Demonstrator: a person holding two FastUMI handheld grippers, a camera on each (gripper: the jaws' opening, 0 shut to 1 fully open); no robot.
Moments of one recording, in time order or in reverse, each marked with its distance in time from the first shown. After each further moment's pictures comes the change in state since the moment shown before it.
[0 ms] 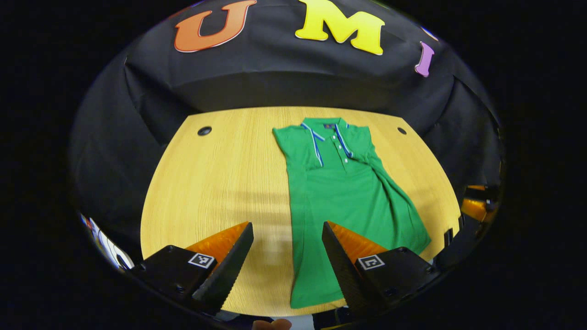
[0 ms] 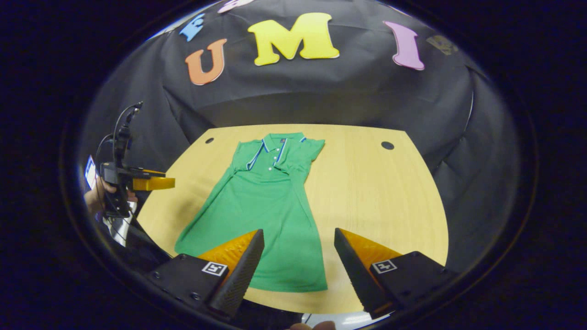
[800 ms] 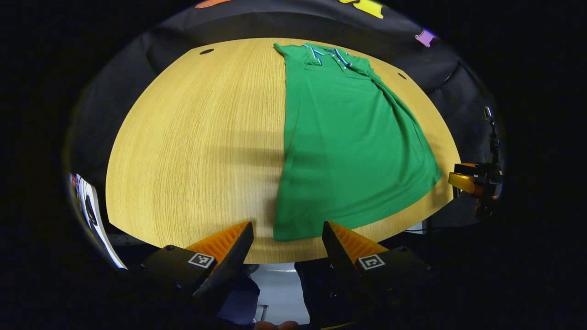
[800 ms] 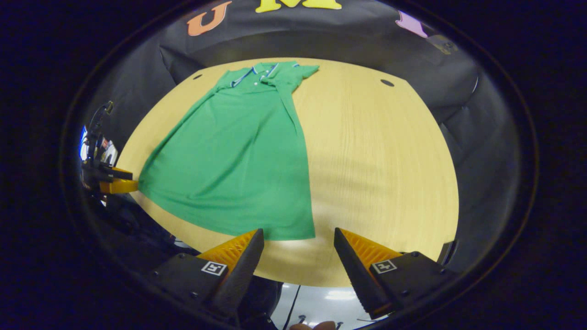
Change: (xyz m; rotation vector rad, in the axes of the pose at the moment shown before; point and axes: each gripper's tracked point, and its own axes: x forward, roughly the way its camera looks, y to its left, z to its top) left arm -0.005 -0.023 -0.172 -0.080 0.335 -0.043; right arm 0.030 -0.034 -0.165 0.000 0.377 -0.064
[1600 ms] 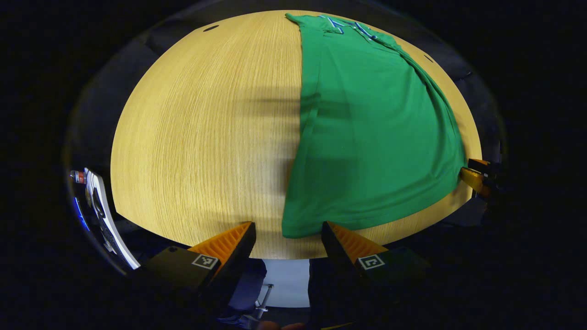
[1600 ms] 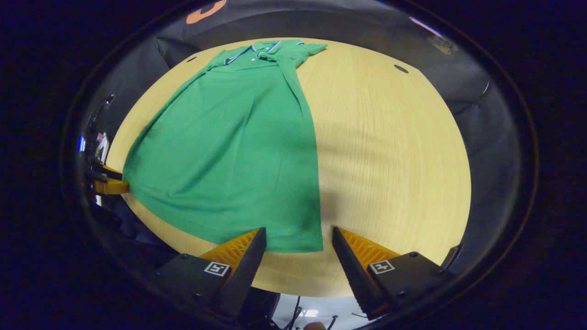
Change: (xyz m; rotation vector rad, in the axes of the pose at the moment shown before) left arm 0.018 0.013 -0.018 -0.069 0.222 0.114; right arm 0.038 0.011 0.000 -0.025 0.129 -0.015
